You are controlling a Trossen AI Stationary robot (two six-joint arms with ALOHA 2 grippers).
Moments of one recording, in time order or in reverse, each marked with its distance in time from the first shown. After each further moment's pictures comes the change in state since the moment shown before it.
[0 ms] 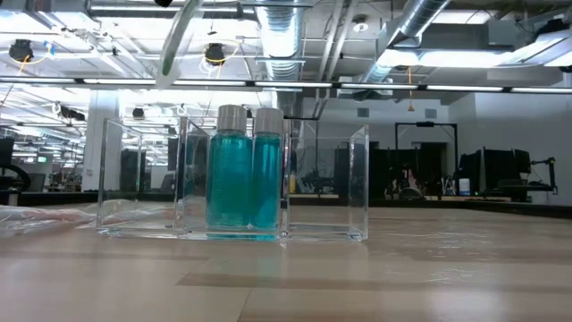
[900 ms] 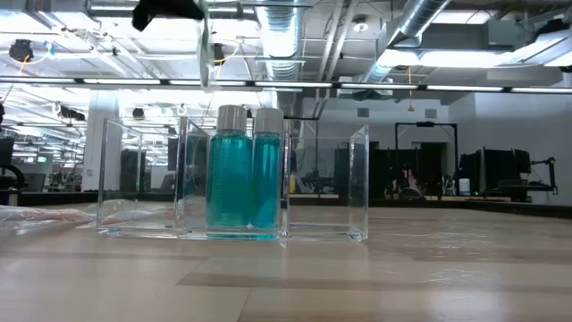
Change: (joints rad) left arm 0.416 -0.241 0.039 -0.251 -0.067 -0.142; right arm 0.013 0.000 0.000 -0.022 -0.102 -0.096
